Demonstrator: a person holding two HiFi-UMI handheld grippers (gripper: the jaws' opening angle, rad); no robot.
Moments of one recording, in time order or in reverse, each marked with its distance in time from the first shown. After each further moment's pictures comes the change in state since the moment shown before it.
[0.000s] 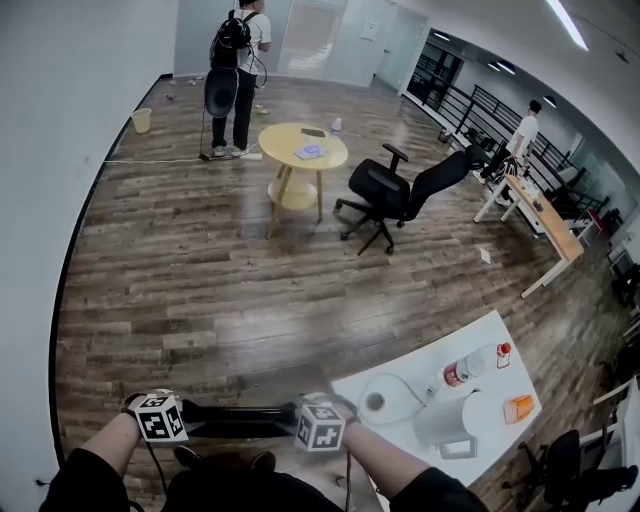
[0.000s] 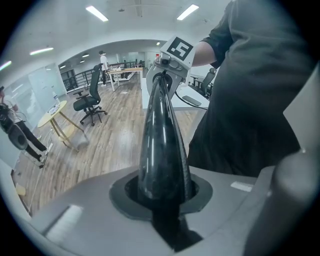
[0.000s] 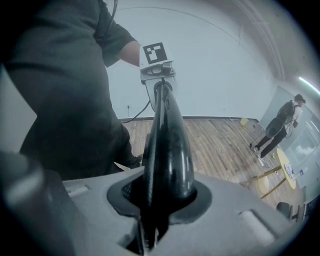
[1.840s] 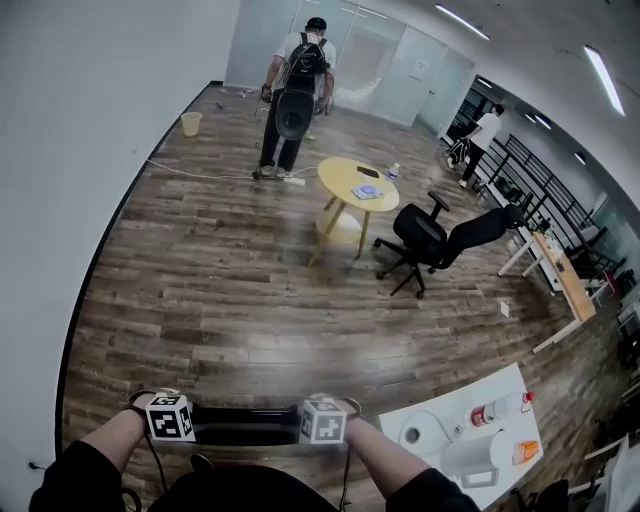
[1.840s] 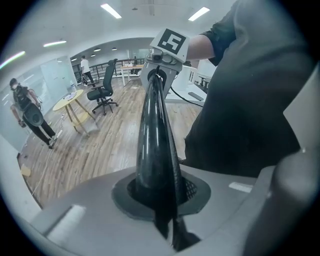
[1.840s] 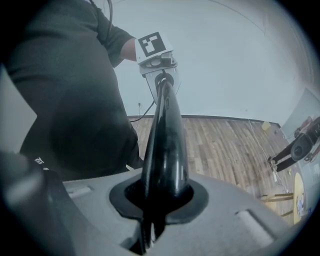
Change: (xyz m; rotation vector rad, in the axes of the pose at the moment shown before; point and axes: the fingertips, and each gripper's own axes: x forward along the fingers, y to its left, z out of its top) left arm -0.097 0.025 -0.105 -0.100 0.021 0.041; right arm 0.055 -0.048 0.130 -0.105 0.099 0.186
